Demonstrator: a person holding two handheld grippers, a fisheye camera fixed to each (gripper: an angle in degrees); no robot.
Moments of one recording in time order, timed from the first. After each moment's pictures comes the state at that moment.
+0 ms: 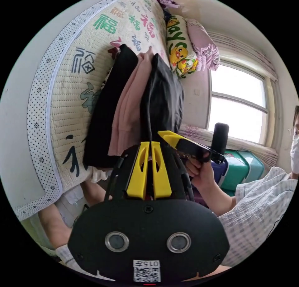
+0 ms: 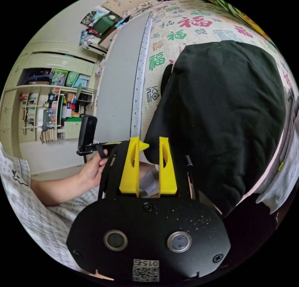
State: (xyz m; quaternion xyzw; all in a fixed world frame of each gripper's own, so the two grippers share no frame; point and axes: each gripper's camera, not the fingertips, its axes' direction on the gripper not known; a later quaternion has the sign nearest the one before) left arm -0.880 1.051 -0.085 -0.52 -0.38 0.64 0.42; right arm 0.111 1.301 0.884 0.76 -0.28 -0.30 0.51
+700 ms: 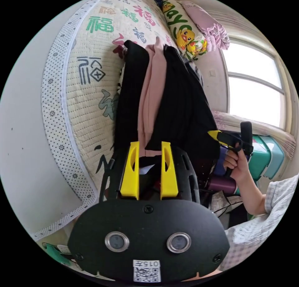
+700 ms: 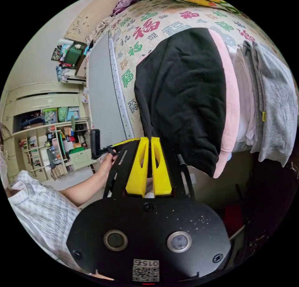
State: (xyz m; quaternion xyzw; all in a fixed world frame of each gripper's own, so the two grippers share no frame) left arm -0.906 0.851 0.069 -0.48 -0.45 0.69 0.30; right arm 0.208 1.255 0.894 0.72 -0.42 -0.24 0.50
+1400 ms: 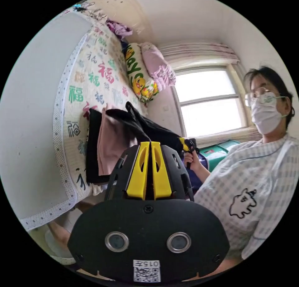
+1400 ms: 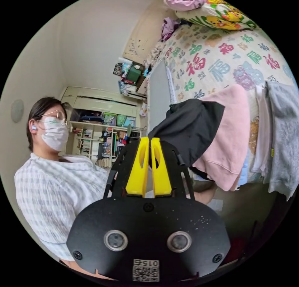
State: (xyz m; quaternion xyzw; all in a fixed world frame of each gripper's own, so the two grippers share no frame) left arm -0.739 0.724 0.040 -0.52 -0.20 0.73 0.40; right arm 0.336 1.299 0.960 0.71 -0.46 -0.43 0.31
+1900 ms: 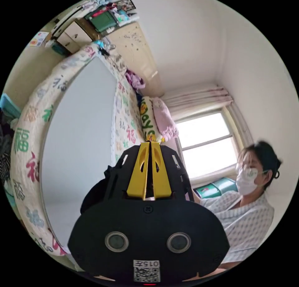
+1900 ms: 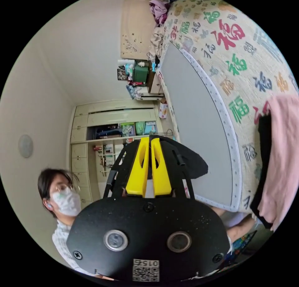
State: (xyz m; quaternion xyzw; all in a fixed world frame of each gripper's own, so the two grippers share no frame) left arm -0.360 0.561 0.145 -0.41 -0.09 0.76 0.50; right arm 0.197 1.353 0.725 0.62 -0.56 -0.48 0.27
